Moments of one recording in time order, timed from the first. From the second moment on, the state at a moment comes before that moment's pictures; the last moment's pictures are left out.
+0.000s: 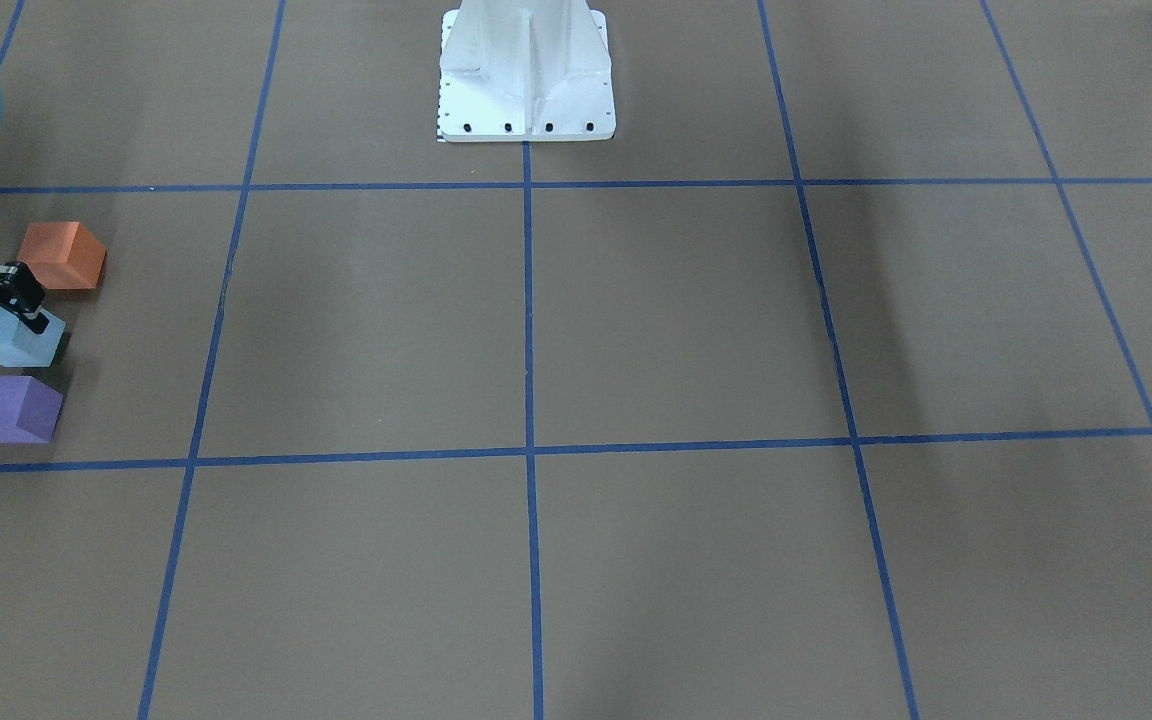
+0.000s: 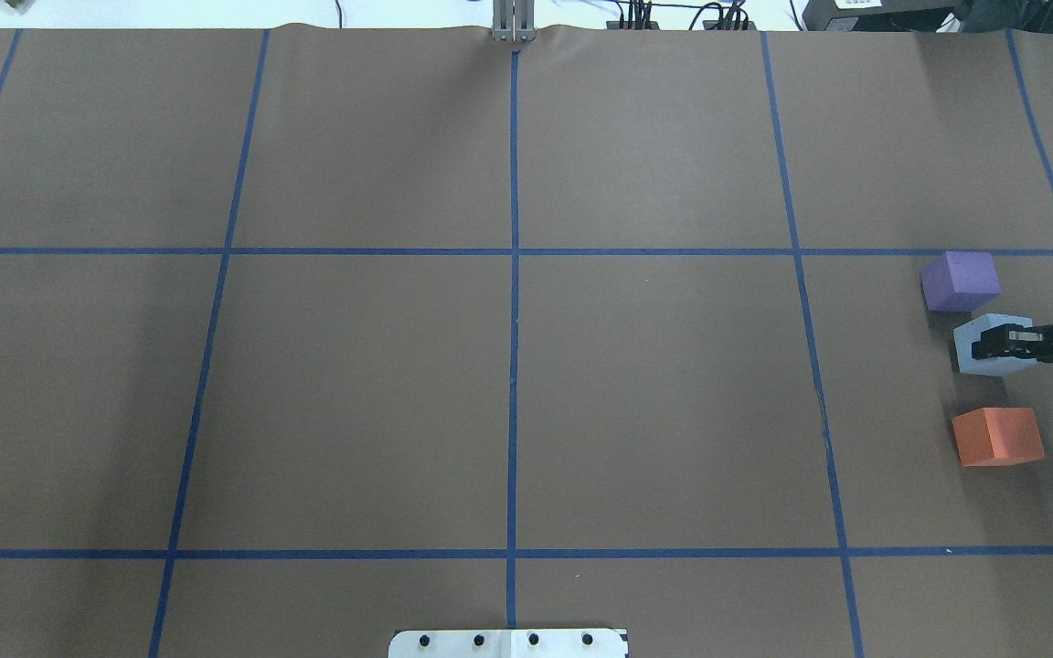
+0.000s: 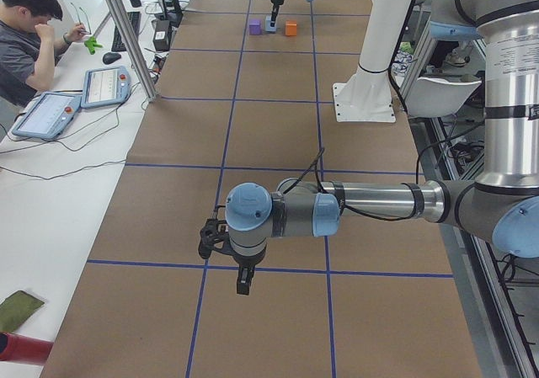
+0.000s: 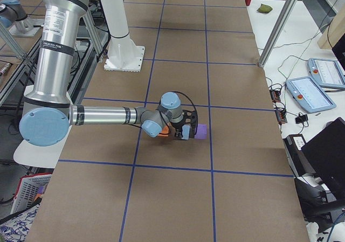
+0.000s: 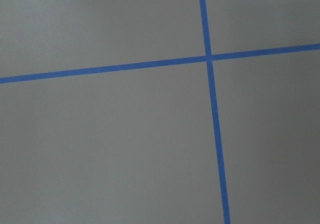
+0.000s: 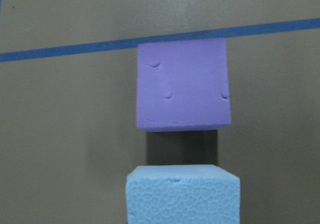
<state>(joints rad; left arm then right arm) -1.69 -1.46 -1.70 -1.53 -2.35 0.21 0.94 -1.78 1.66 -0.72 2.06 1.01</state>
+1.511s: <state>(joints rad) -1.69 -1.46 -1.70 -1.53 -2.35 0.21 1.23 -1.78 1.88 -1.26 2.22 0.36</state>
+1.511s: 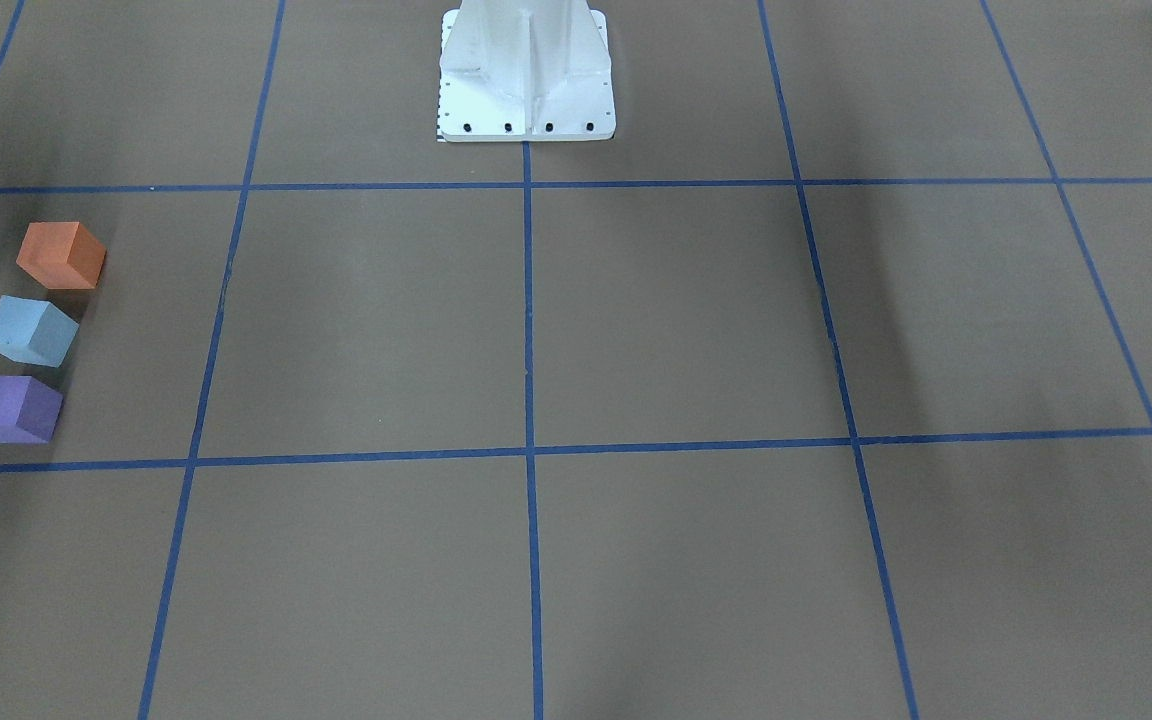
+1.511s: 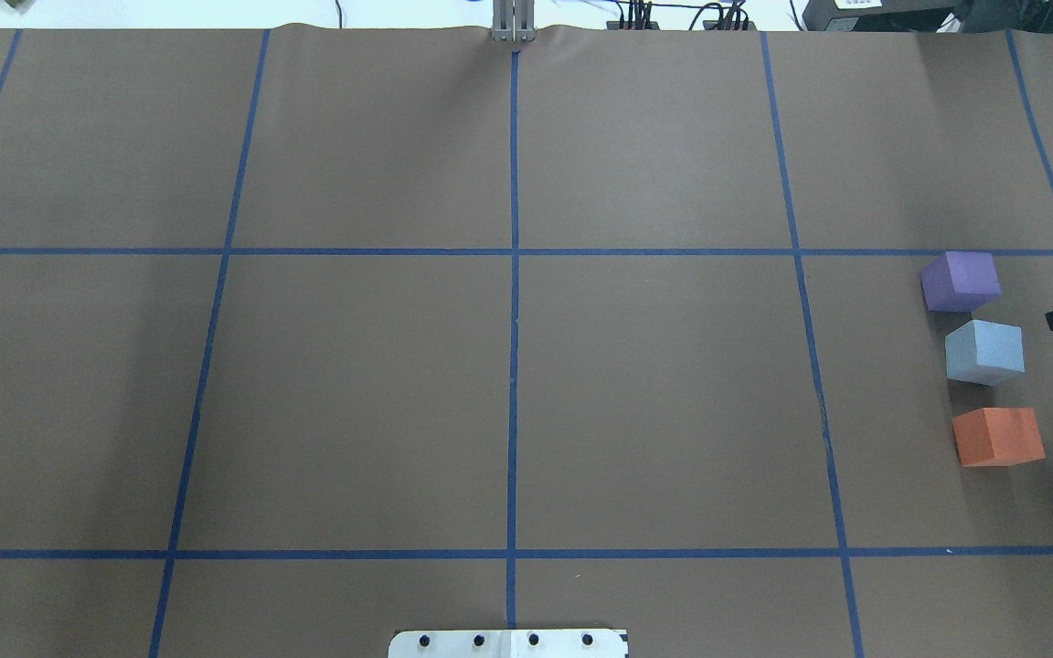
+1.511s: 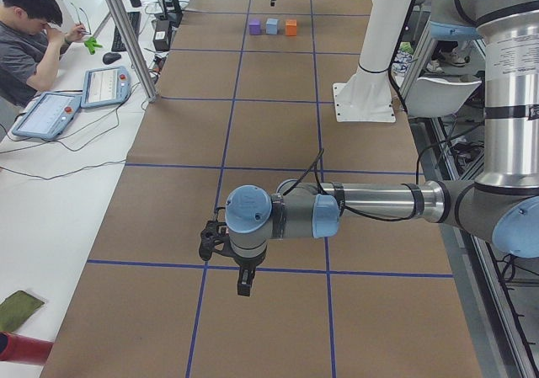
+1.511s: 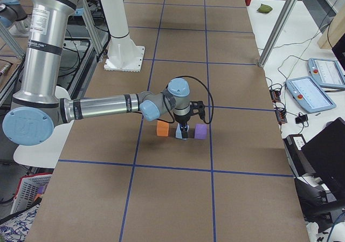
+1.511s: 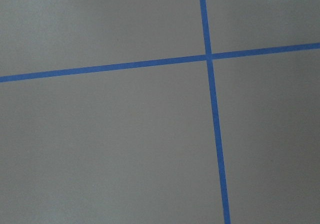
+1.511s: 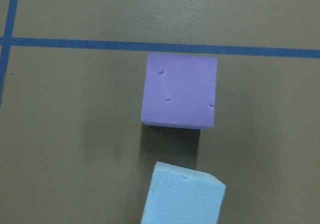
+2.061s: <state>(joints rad) -1.69 -1.46 -1.70 -1.53 -2.36 0.21 1.50 -1.74 1.86 -1.60 2.32 -0.07</state>
